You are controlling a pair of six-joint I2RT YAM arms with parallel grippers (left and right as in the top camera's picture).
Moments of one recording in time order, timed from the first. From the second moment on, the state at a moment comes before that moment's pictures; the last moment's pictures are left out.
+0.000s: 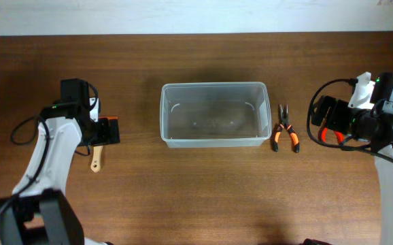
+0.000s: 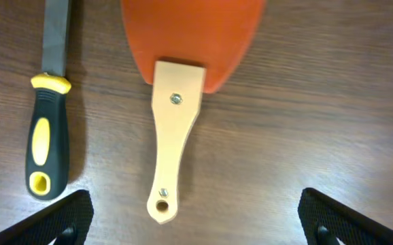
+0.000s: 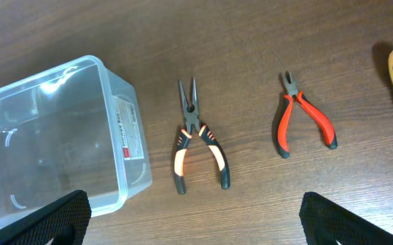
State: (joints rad) left arm 0.13 1.66 1.19 -0.90 -0.07 -0.02; right arm -0.27 1.34 1.29 -0.96 -0.23 0.11
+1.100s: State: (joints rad) left arm 0.23 1.87 1.19 -0.65 -0.01 0.04; right arm -0.27 1.35 1.29 -1.00 -0.24 0.12
